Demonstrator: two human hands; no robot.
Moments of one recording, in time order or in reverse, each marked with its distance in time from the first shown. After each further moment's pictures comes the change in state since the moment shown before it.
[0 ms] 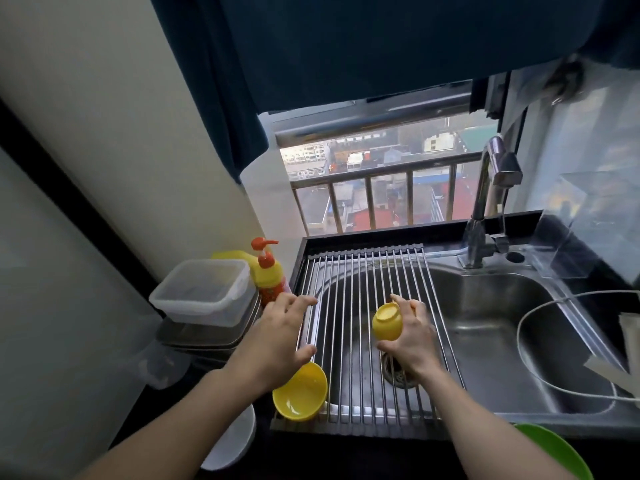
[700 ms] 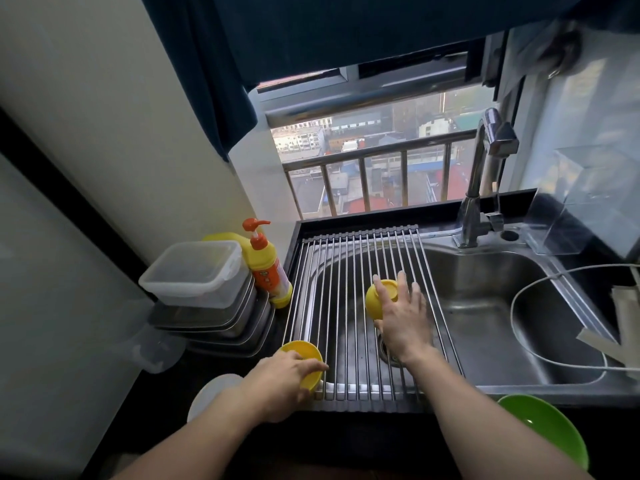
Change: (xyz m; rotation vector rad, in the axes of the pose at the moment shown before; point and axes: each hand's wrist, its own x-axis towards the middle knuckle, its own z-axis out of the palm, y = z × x) left_hand -0.026 -0.016 0.066 0.193 -0.577 -0.044; right_hand -0.006 0.000 0.013 -0.434 -0.026 -0.145
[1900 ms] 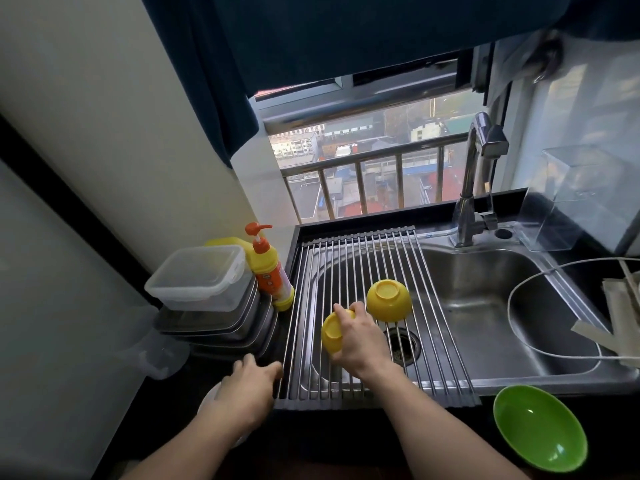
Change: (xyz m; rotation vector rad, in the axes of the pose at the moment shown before) left_hand -0.013 -0.039 0.022 -0.007 0.105 -0.298; right_hand -0.036 -0.077 0.001 0.170 -0.181 -0.076
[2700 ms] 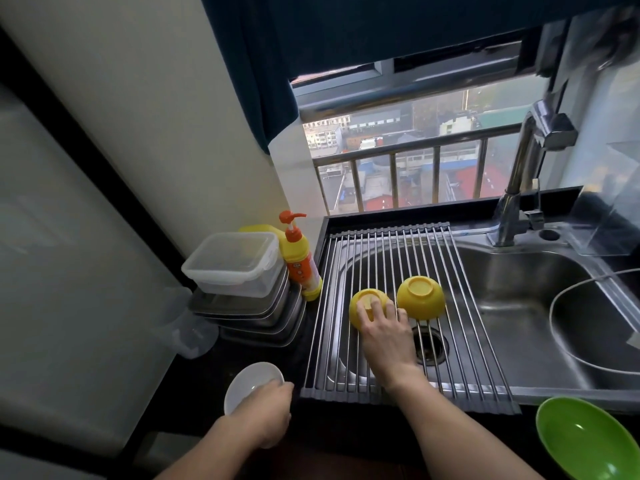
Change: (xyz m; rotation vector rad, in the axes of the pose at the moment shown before) left_hand -0.005 -0.032 0.042 -0.085 -0.140 0.013; right_hand 0.008 -0.003 0.023 -0.415 0.096 -0.111
